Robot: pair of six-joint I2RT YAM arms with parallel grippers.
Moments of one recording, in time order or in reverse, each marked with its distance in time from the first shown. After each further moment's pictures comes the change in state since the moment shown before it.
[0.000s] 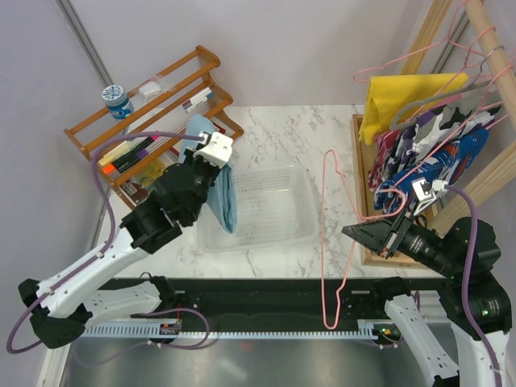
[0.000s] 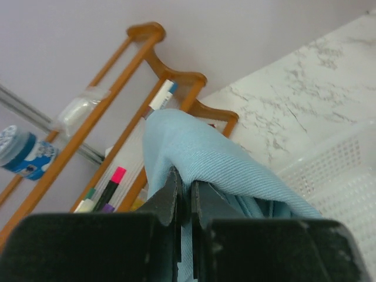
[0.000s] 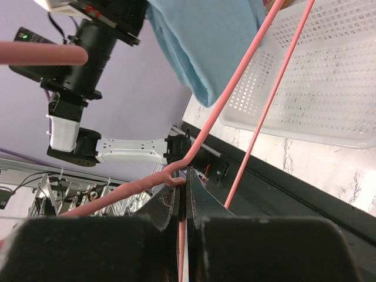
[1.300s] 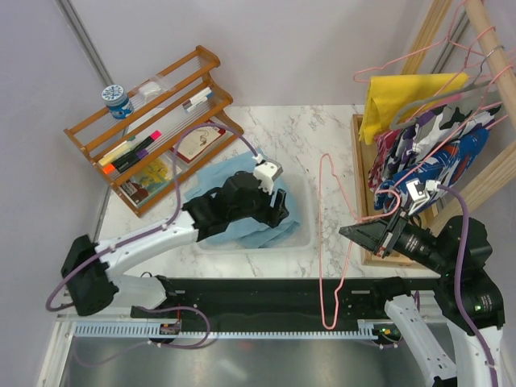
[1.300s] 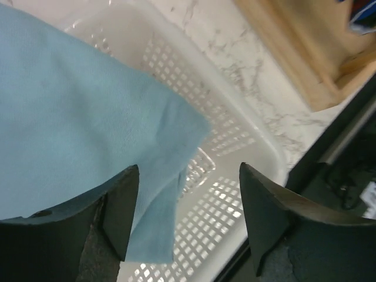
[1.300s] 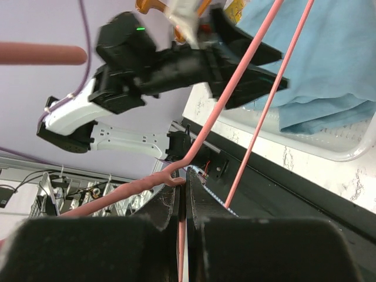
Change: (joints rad) left arm -0.035 0.397 -0.139 -0.036 0.686 -0.706; right arm 0.000 -0.022 -0.064 0.030 -0.018 0.011
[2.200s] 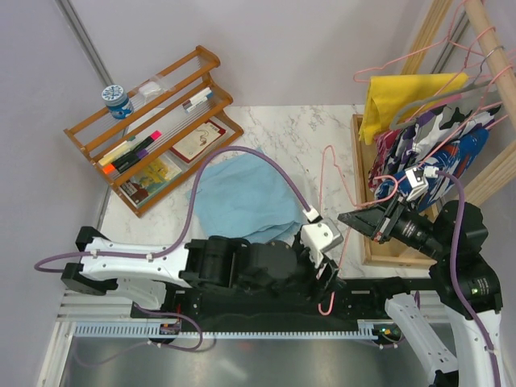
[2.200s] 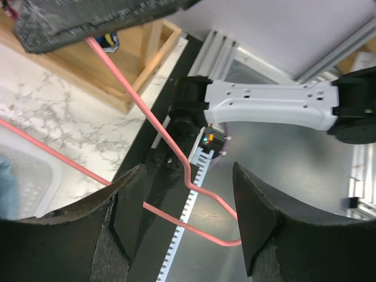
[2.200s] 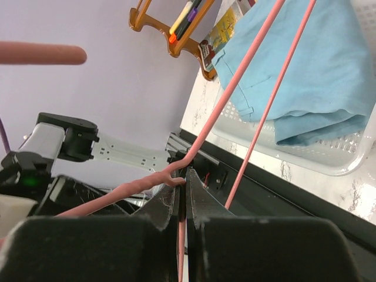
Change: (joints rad) left arm -0.699 0.009 0.471 -0.230 -0.278 -0.139; right arm 0.000 0.096 0.034 0.036 0.040 0.013
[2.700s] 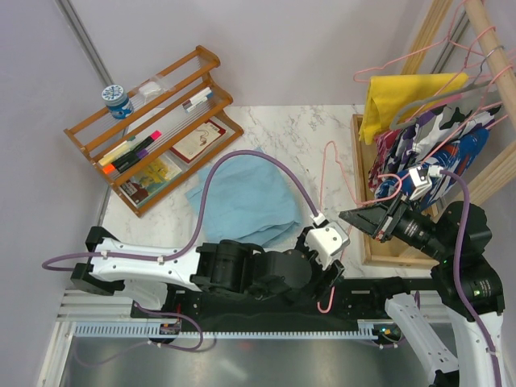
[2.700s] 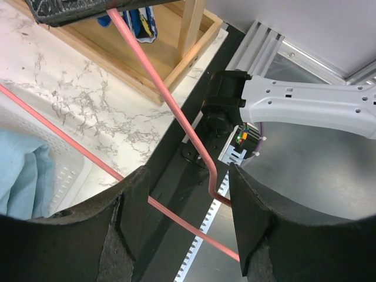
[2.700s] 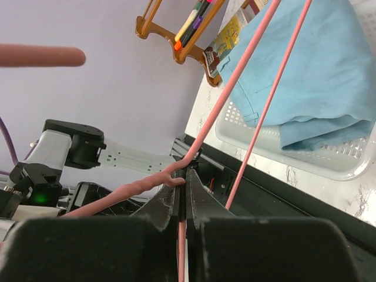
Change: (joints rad) left arm -0.048 0.083 0.070 -0.101 -0.180 0.004; right arm 0.000 0.000 0.017 0.018 0.017 0.035
